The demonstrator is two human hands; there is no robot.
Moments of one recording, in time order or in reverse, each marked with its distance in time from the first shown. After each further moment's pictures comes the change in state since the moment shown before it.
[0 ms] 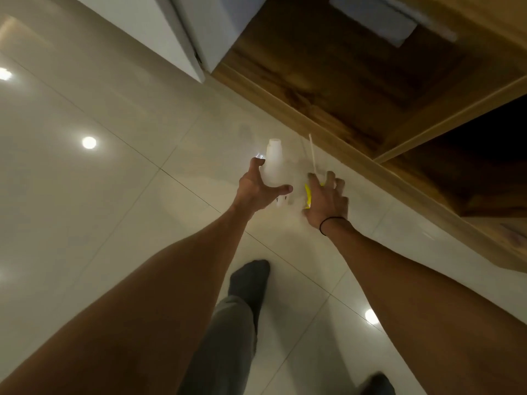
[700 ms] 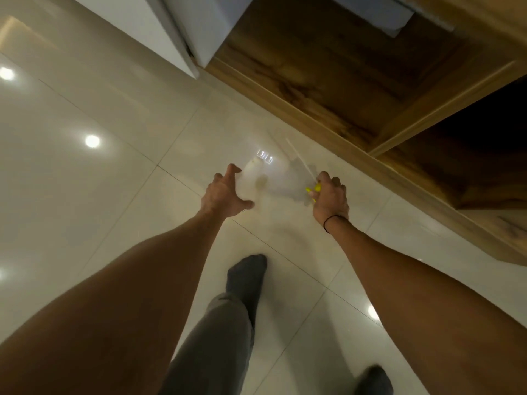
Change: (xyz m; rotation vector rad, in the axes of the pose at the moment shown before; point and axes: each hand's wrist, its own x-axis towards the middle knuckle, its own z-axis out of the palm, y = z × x) left_hand -0.010 -0.032 -0.035 0.579 0.032 0.005; right_hand 0.004 0.025 0.016 0.349 0.123 0.094
